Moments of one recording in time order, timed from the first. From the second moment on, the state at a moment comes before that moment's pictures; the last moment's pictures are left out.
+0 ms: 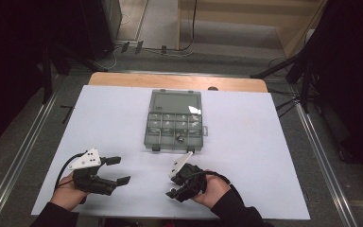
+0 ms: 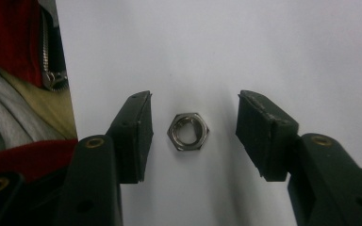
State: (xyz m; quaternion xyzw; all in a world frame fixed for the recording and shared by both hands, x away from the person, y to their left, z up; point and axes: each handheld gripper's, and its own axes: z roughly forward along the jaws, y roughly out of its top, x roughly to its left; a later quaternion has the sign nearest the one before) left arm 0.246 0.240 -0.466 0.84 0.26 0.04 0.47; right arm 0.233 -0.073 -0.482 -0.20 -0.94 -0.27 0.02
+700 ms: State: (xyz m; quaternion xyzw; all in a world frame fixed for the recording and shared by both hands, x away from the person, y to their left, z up) left arm 0.246 0.240 -0.465 0.84 0.26 0.04 0.48; right arm 0.229 -0.062 -0.484 -0.17 -0.96 -0.21 0.00
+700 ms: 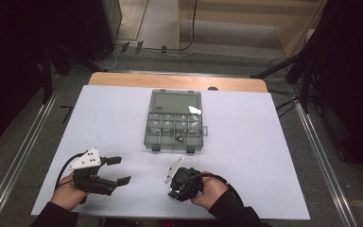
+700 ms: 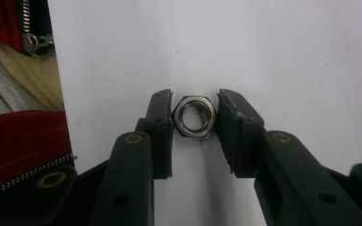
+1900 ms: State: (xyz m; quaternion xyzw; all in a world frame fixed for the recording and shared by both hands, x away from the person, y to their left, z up) left arm 0.248 0.239 -0.467 0.84 0.26 0.04 0.47; right arm 0.253 -0.095 -0.446 -0.24 -0.90 -0.35 0.02
